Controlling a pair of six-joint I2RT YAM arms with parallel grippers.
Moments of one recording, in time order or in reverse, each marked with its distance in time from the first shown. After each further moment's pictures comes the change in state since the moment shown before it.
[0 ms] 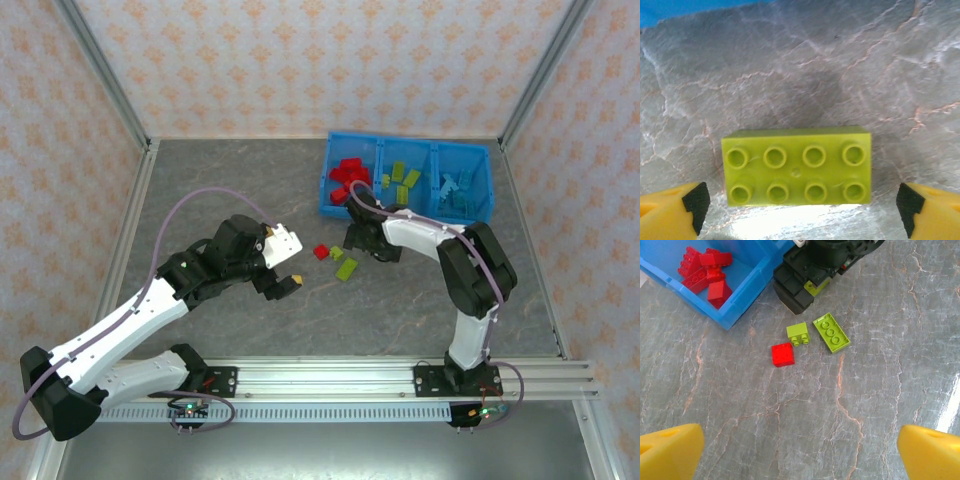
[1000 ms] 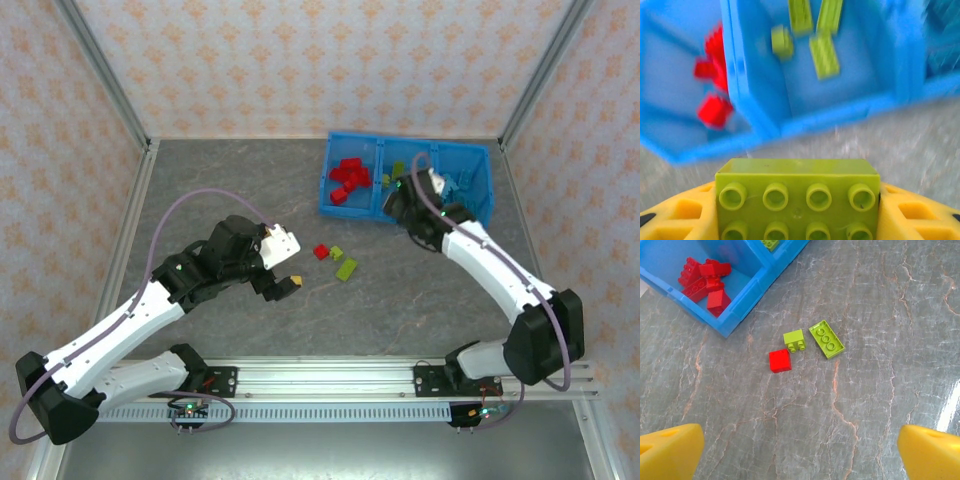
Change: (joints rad) left arm 0.000 -0.028 0.000 0.000 0.023 0.000; right arm -0.172 -0.460 -0.024 0.026 0.063 -0.045
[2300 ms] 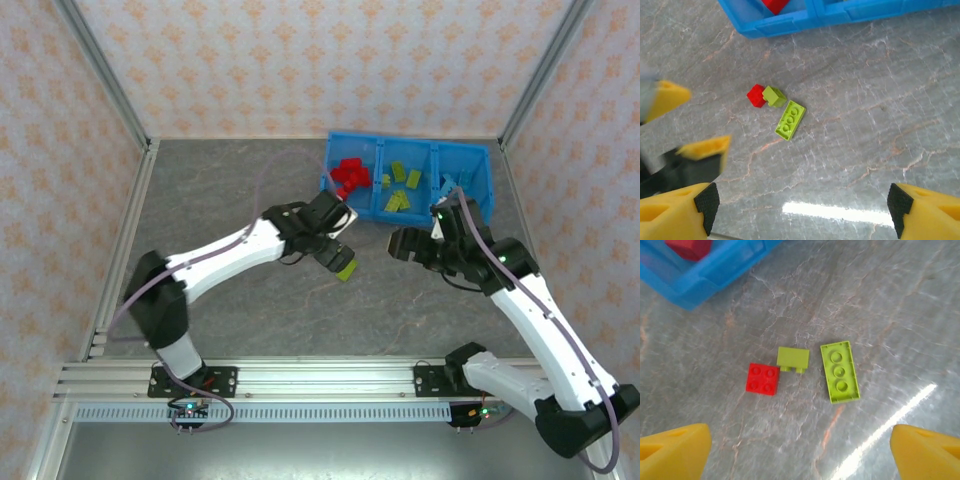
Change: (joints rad) left arm -0.117 0.763 0.511 -0.128 -0.213 -0.433; right arm 0.059 -0.451 -0.056 -0.452 -0.361 -0.109
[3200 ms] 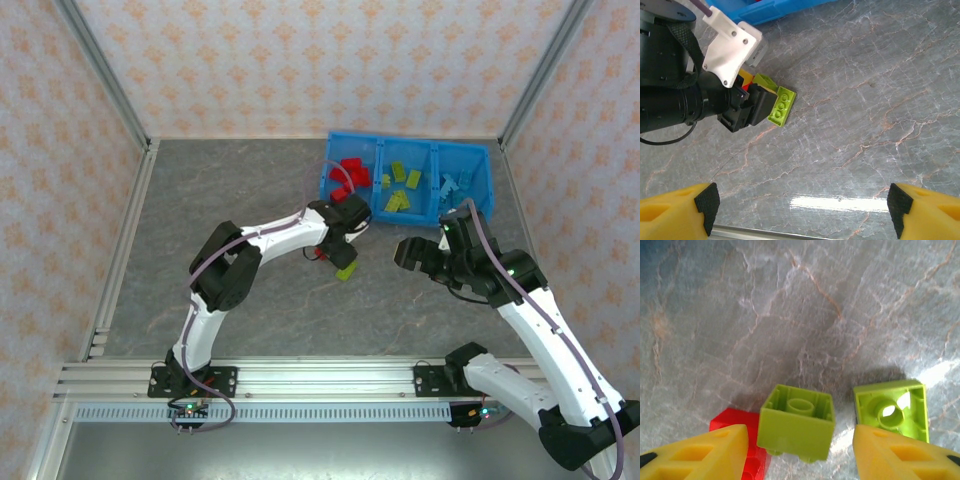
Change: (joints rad) left arm 0.038 0.389 0.217 -0.051 0.004 0.034; right arm 0.000 -0.063 -0.039 -0.053 0.000 0.070
